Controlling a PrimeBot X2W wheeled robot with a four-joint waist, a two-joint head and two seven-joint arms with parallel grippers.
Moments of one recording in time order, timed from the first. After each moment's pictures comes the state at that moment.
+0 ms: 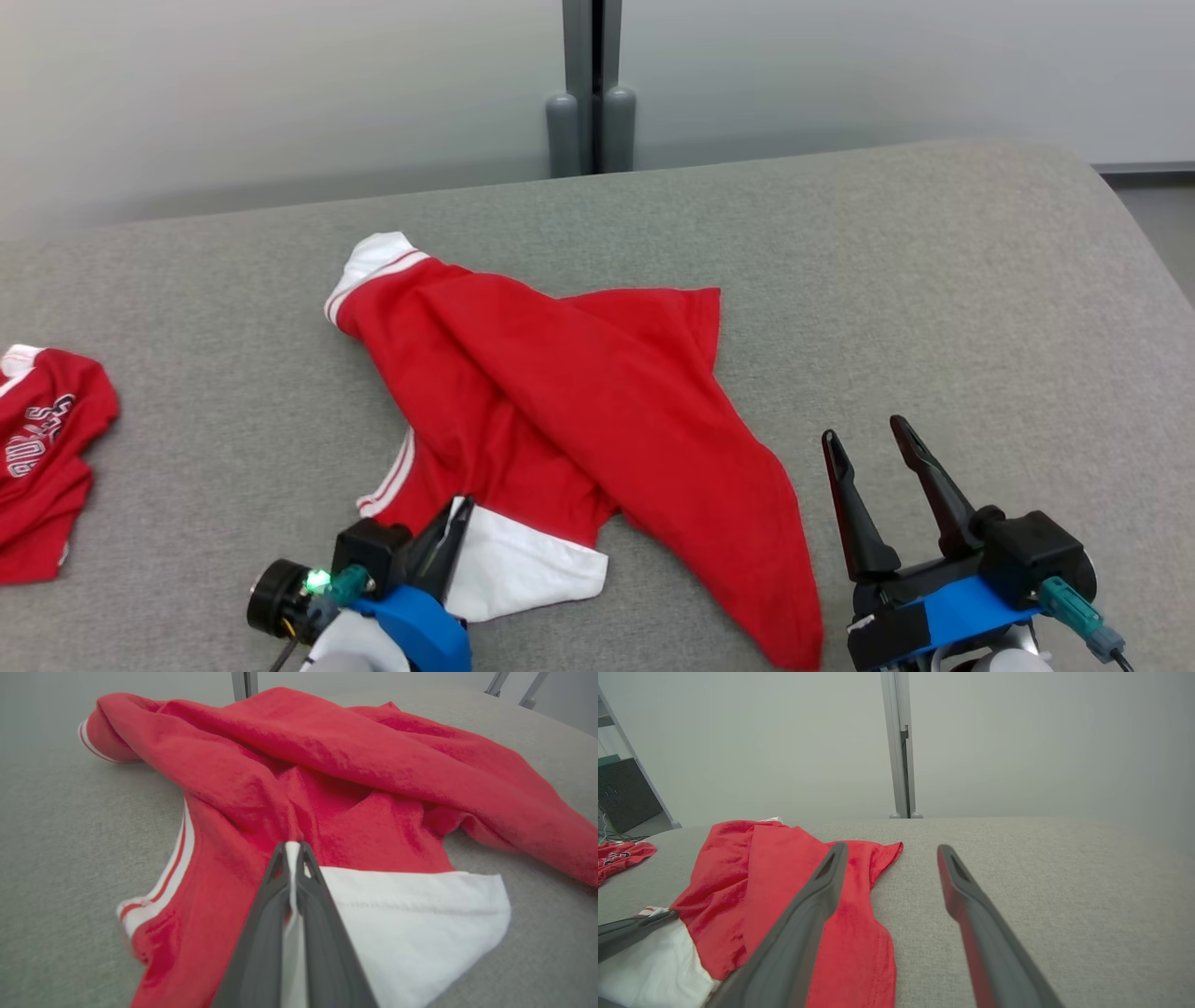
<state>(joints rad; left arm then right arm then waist) -0.30 0.22 -0.57 0.70 -0.39 -0.13 -0.26 -0.08 -0.05 0.13 0.18 0.15 0.13 -0.26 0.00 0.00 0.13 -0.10</state>
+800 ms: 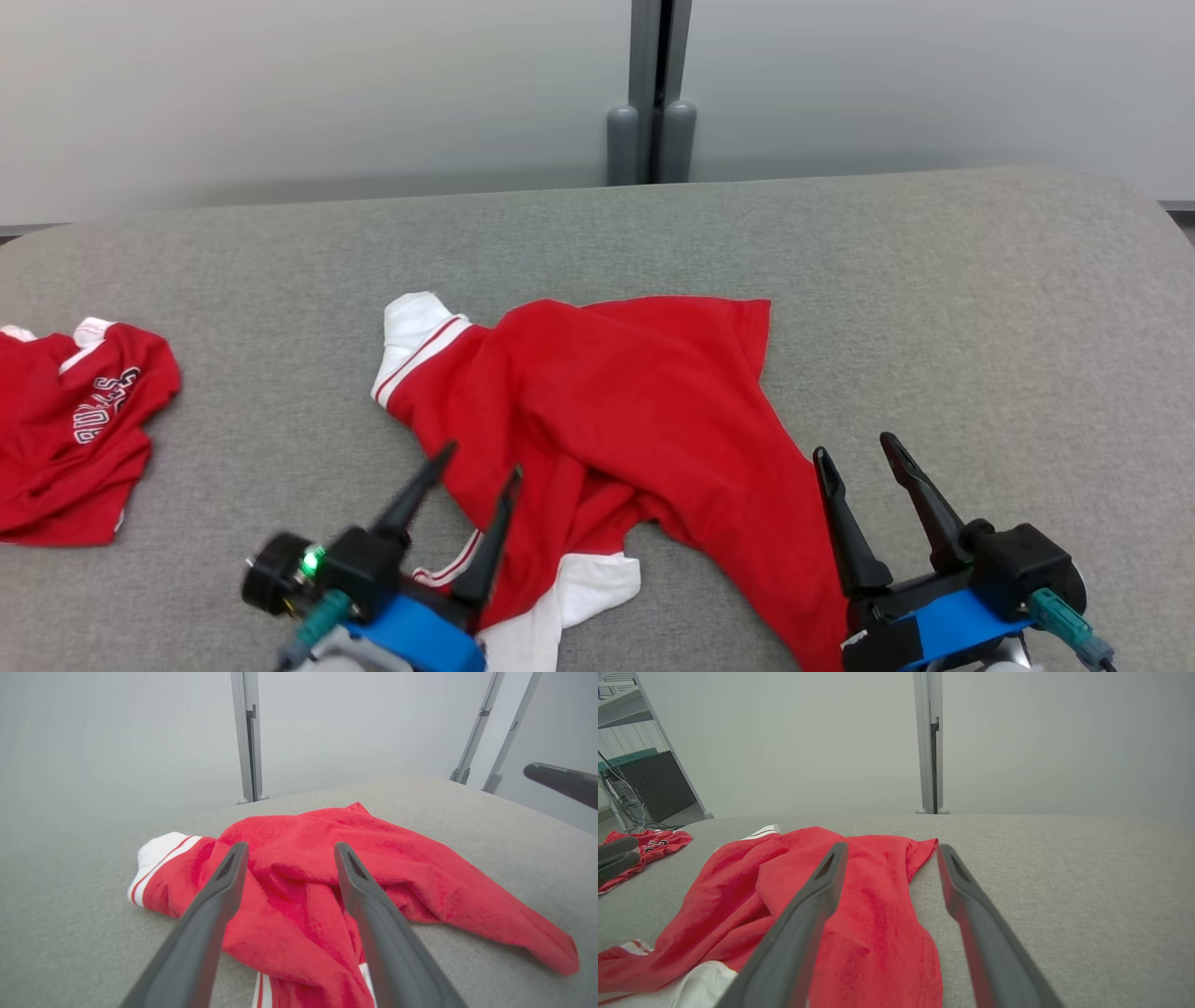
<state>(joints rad) -0.14 0.29 -0.56 0.25 -0.36 -0.07 -0.26 -0.06 -0.05 0.14 0.19 0.16 0.13 -0.26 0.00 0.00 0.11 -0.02</state>
